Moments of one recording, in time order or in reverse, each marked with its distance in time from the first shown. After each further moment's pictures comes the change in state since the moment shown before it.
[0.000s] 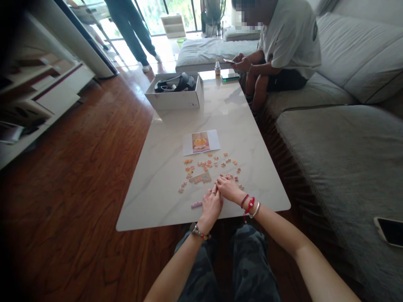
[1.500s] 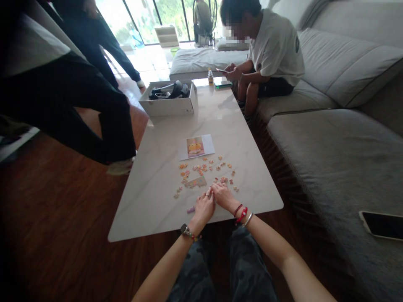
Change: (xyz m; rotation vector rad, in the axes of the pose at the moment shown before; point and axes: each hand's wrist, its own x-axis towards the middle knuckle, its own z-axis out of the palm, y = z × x) left_hand 0.001 -0.020 -0.007 0.070 -0.045 0.153; right_hand -0.008 -0.019 0.017 0.260 0.175 0.175
